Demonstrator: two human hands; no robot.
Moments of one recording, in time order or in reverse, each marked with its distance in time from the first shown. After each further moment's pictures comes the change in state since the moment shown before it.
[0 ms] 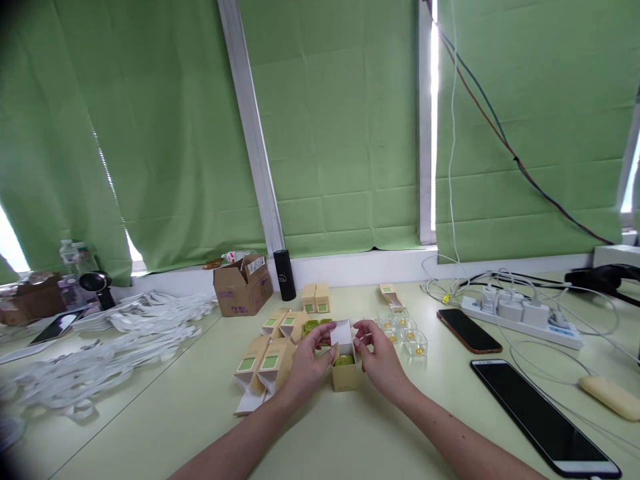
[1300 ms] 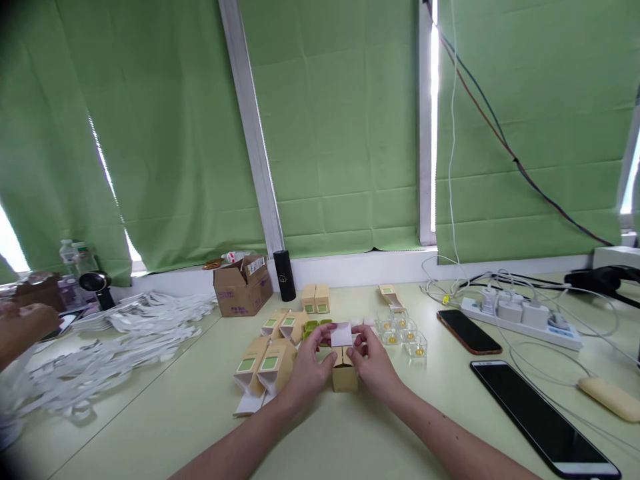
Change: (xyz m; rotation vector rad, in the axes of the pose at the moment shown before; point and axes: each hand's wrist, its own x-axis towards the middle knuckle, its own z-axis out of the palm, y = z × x) left_hand -0.007 0.016 0.003 0.033 -0.021 -0.009; right_hand -0.003 0.005 0.013 0.030 -0.002 0.097
